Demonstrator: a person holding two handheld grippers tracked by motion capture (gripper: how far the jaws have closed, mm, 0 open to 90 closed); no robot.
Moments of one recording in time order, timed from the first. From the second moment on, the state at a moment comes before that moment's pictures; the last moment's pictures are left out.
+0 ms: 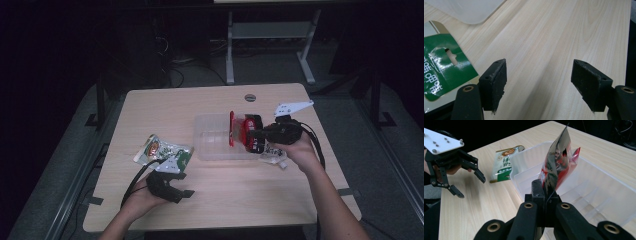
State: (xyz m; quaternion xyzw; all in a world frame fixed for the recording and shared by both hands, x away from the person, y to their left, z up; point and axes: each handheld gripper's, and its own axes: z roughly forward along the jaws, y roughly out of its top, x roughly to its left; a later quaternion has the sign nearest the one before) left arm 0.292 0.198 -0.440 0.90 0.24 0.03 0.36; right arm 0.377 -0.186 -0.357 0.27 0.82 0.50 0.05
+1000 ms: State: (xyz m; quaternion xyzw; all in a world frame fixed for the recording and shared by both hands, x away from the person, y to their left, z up) left arm 0.290 0.196 -0.444 0.91 0.23 0.02 0.35; right arm 0.389 -0.163 -0.384 0.28 0.83 0.48 0.04
